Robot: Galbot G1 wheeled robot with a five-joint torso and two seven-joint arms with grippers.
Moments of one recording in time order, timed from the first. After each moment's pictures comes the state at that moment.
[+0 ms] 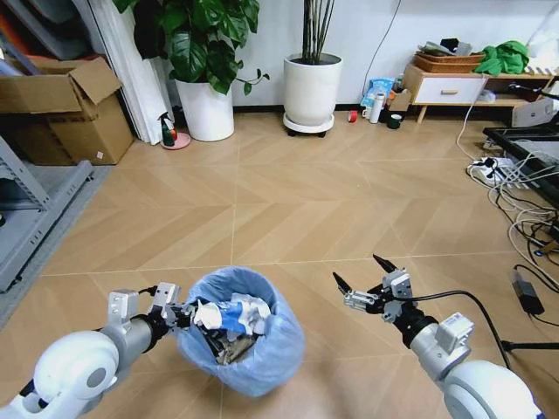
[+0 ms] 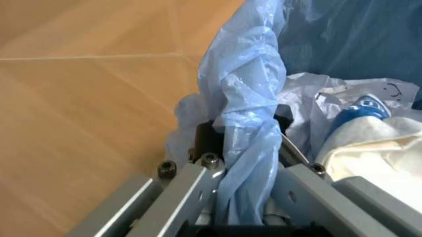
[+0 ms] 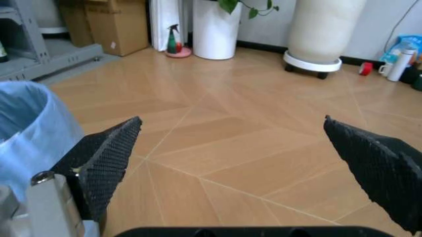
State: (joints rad) left arm 1.48 -0.89 -0.55 -2.20 -0.98 0.68 -0.29; right arm -1.65 1.02 0.56 2.30 0.39 -0.19 -0.08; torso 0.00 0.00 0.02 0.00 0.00
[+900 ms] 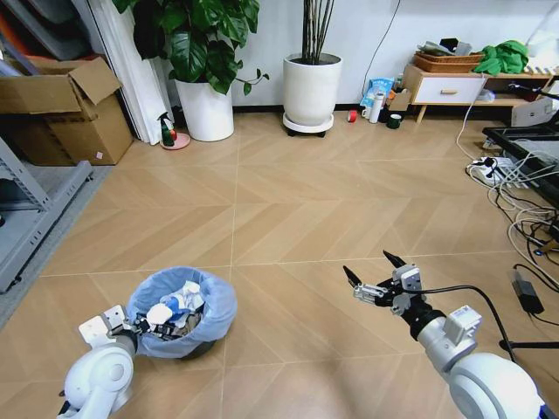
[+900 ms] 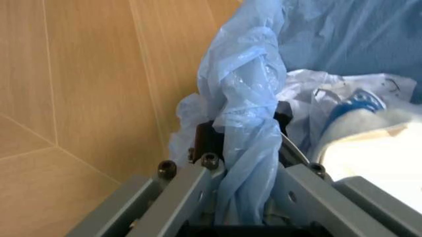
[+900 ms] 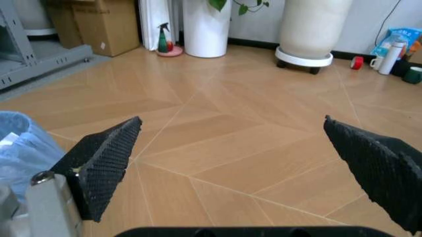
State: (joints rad) left arm 1.41 -1.14 -0.61 -1.91 -1.00 0.53 -0.69; right arm -1.61 0.99 0.57 2.26 0.45 -0.19 -0.06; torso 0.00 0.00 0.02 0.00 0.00
